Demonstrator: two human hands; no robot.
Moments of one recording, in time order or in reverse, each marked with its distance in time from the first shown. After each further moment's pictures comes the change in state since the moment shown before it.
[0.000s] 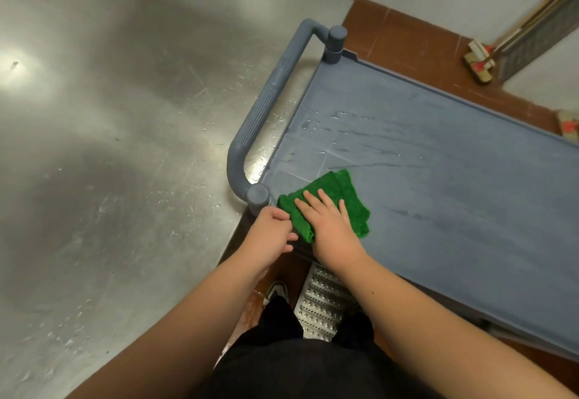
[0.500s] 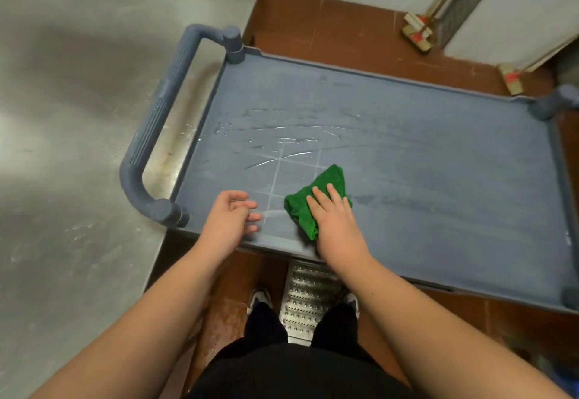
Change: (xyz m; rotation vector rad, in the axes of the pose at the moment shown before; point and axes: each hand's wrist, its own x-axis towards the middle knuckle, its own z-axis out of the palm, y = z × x) left_hand -0.001 0.022 0.104 0.008 0.020 0.194; right_hand -0.079 0.138 -0.017 -0.030 0.170 0.224
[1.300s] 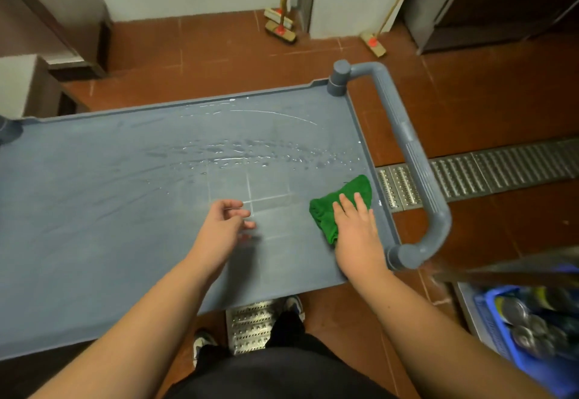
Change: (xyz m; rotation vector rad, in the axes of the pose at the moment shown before) left_hand -0.059 0.005 0.344 0.213 -0.339 0.053; right_hand -0.156 0.332 -0.063 0.035 0.156 0.598
